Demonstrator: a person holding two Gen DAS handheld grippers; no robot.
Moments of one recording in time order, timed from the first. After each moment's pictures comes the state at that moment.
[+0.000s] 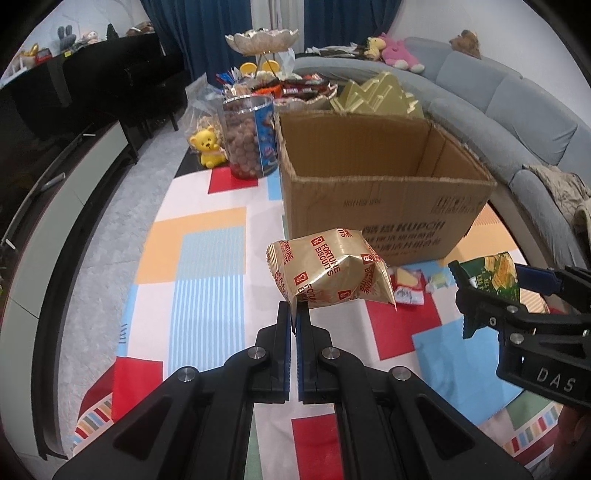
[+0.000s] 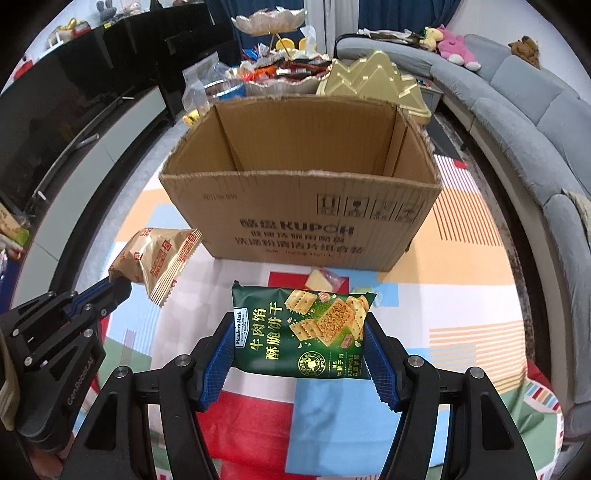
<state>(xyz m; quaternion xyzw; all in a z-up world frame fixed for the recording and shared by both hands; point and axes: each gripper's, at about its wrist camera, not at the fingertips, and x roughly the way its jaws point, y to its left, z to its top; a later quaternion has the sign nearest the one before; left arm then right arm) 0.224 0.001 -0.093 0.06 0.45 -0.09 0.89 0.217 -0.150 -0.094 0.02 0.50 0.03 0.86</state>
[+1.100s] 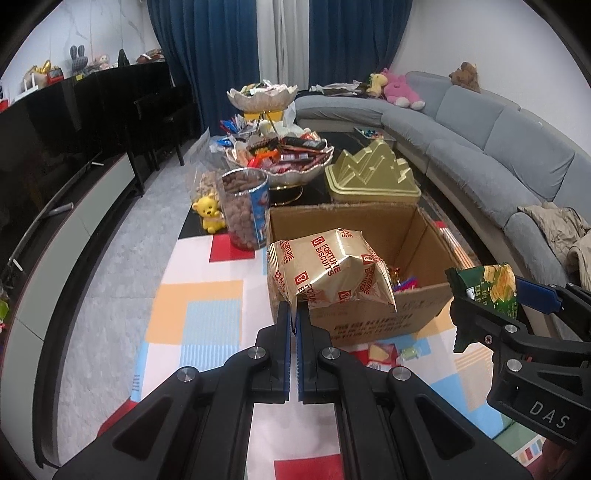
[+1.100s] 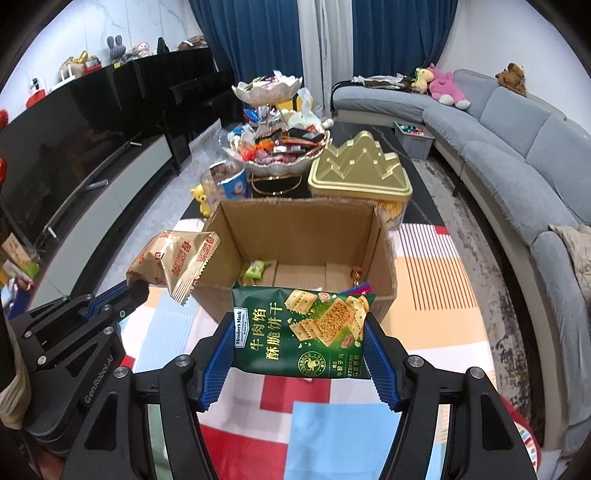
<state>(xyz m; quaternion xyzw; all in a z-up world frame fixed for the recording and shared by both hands) 0.252 -0.027 -0.013 0.05 0.39 -0.08 0.92 0.233 -0.170 -0.012 0.03 0.42 0.02 0.91</state>
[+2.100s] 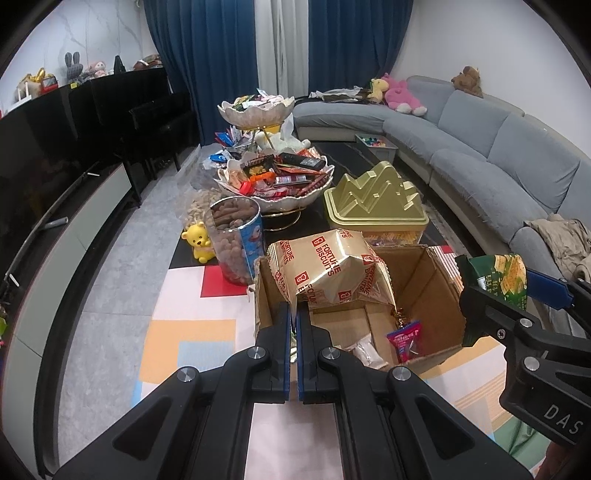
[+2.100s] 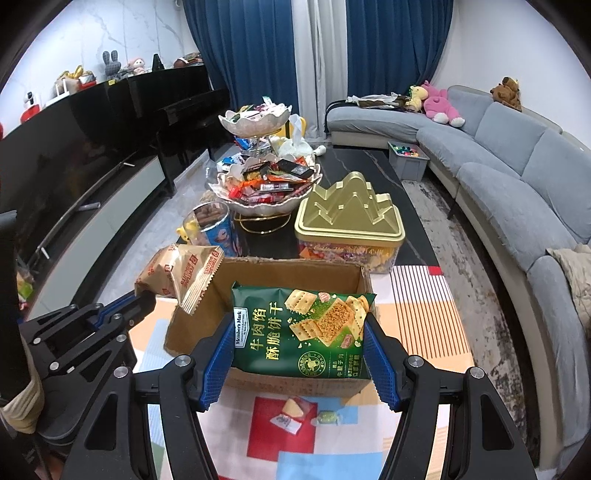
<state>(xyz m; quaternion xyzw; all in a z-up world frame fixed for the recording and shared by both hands) 0.318 -0.049 -0.003 0.05 0.38 -0.08 0.92 0.283 -0.189 0.012 0.02 0.39 0.01 0.92</state>
